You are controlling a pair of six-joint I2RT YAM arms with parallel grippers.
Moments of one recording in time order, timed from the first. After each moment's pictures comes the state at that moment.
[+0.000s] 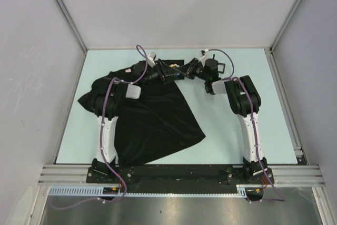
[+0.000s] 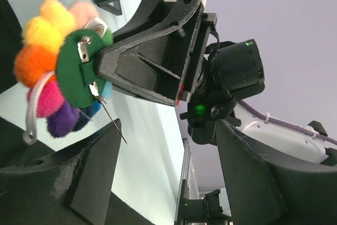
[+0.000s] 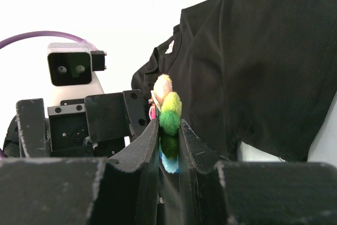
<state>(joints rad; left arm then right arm) -0.31 2.24 1.24 0.97 0.80 -1.28 0.33 2.36 1.45 0.82 -0.59 1.10</state>
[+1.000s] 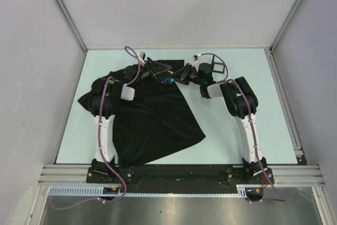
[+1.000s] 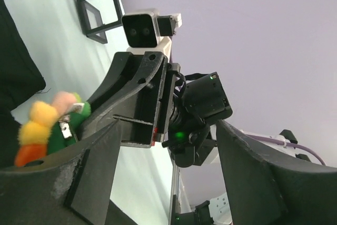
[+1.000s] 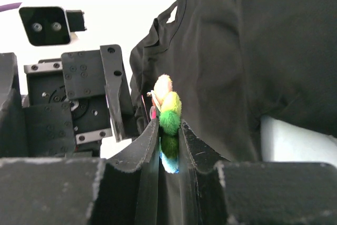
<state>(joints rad) -0.22 2.24 1.17 1.22 0.79 -1.41 0.40 2.35 1.40 0.82 -0.59 1.09</state>
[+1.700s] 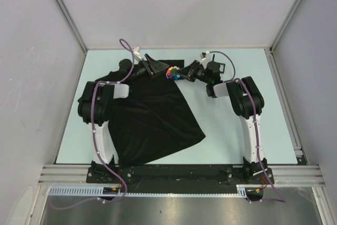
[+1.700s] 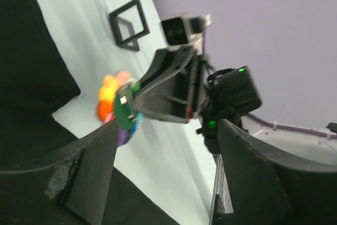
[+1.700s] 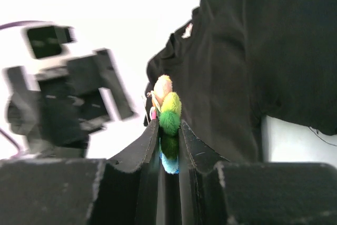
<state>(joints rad) -0.19 2.04 1.13 0.92 0.77 -1.07 0.34 2.30 1.33 0.91 -0.63 1.15</state>
